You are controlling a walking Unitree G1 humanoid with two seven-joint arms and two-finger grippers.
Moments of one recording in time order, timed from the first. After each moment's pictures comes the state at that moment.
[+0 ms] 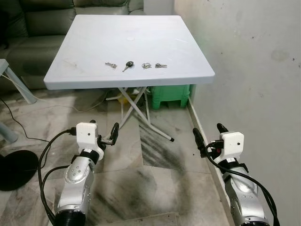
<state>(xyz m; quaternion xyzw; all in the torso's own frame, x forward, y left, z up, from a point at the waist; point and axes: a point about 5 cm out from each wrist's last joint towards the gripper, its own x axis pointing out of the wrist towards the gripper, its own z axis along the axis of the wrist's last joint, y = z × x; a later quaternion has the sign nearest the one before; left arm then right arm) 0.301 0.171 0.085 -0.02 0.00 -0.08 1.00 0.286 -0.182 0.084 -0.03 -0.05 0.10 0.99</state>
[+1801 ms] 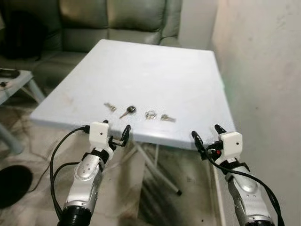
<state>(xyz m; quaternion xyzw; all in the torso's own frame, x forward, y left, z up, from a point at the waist) 0.308 0.156 0.087 -0.01 0.00 -0.12 0.99 0.288 -0.180 0.082 -0.04 -0.04 0.14 0.99</state>
